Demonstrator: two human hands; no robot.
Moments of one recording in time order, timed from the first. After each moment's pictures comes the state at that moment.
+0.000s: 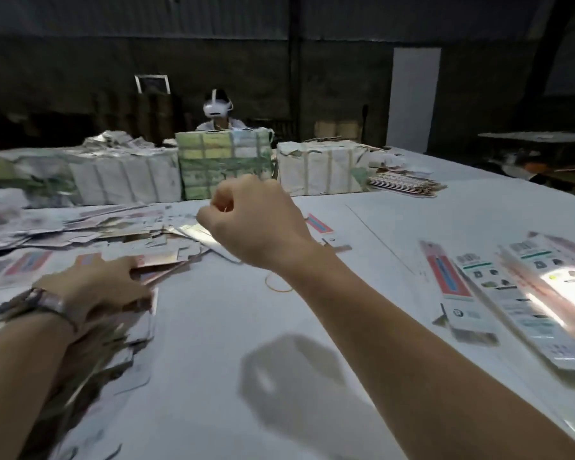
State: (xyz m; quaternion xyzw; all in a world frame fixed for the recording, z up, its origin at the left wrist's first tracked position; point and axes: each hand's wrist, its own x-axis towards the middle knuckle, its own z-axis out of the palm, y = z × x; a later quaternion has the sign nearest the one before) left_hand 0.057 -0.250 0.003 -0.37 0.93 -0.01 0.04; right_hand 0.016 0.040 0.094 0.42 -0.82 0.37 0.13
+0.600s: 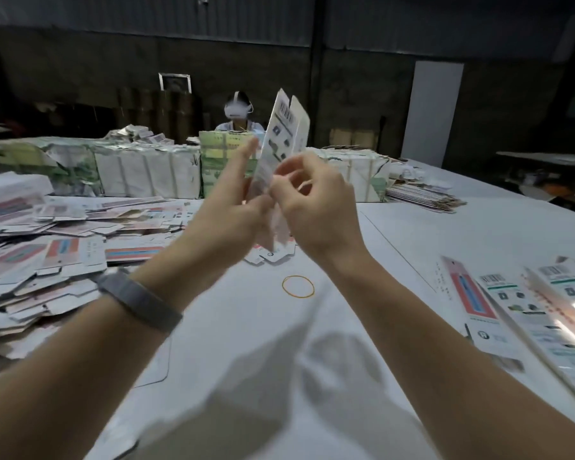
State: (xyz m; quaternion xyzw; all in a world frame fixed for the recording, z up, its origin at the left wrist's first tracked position) left_hand 0.061 -0.055 0.085 0.04 0.73 0.62 -0.28; right_hand -0.003 0.051 0.091 0.35 -0.73 0.56 0.20
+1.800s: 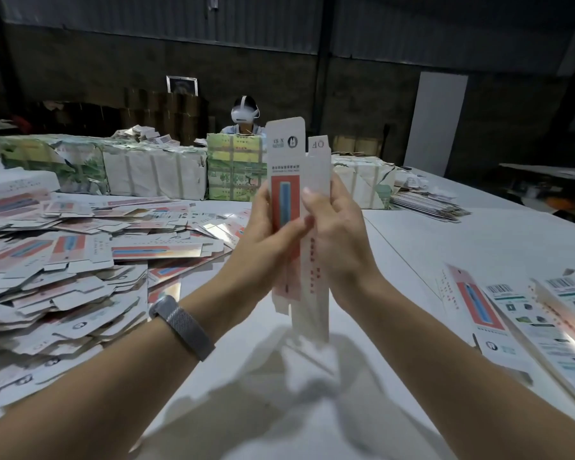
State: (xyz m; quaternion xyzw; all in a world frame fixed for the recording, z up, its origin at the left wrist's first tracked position) left_hand 0.047 -0.041 0.045 0.05 0.69 0.68 -0.26; right_hand 0.002 0.058 0.069 0.38 -0.59 0.72 0.01
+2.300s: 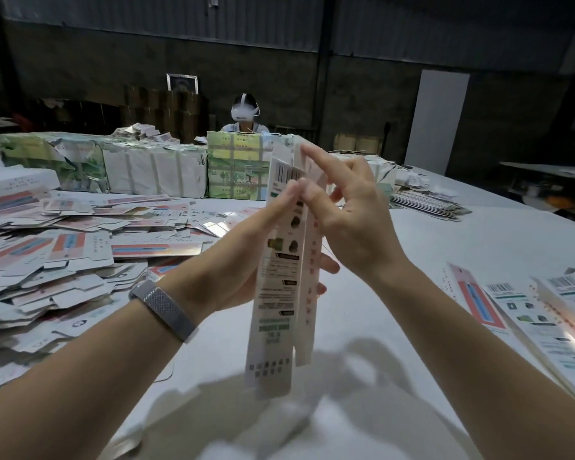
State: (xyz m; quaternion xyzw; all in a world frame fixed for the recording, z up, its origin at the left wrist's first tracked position) left_hand 0.070 -0.053 0.065 0.13 0.69 0.71 -0.06; right_hand -0.019 0.077 0.083 0.41 -0.74 0.48 0.23
